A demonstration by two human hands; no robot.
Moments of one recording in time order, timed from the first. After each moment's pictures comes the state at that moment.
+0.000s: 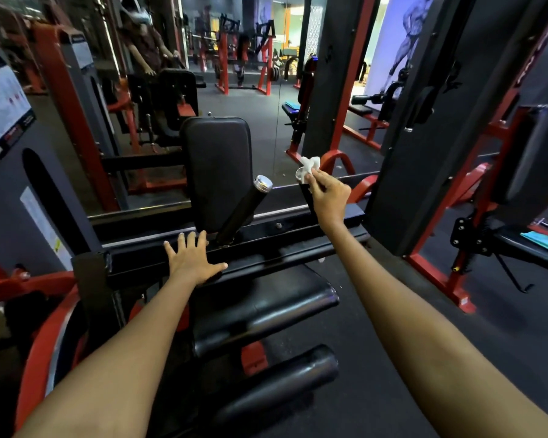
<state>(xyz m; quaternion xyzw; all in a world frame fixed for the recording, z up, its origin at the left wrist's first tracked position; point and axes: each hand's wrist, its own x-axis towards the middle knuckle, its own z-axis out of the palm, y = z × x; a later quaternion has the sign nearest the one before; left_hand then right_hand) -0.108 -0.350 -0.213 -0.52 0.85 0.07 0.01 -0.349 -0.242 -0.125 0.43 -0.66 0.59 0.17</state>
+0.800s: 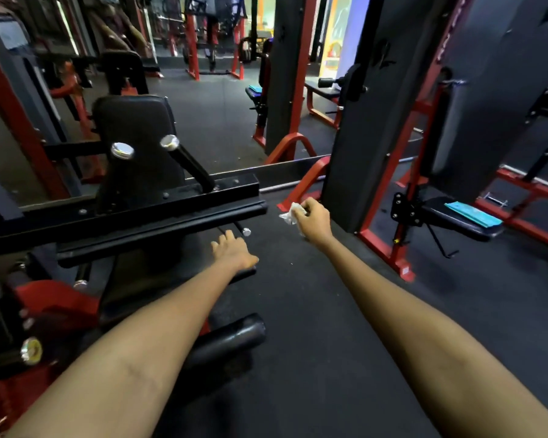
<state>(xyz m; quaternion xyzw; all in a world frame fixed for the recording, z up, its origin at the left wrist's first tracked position) -0.345 -0.090 -0.210 -0.47 0.87 0.12 0.06 -0.502 -0.004 -0.182 0.34 -0.79 0.50 -0.08</state>
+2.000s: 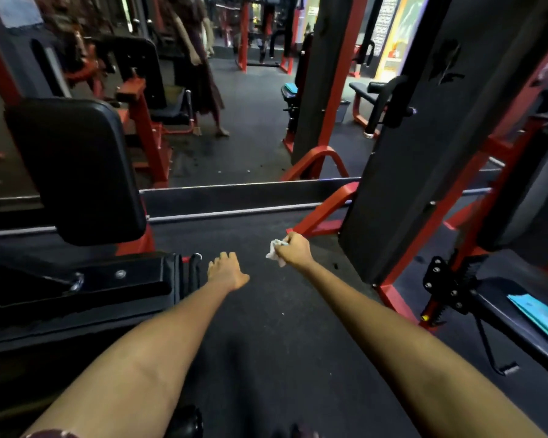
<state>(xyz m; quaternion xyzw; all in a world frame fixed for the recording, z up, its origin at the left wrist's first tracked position) -0.685 -0.277 -0.278 -0.56 0.81 0.19 0.02 -0.832 -0.217 -0.230 0.39 -0.80 0.37 -0.28</state>
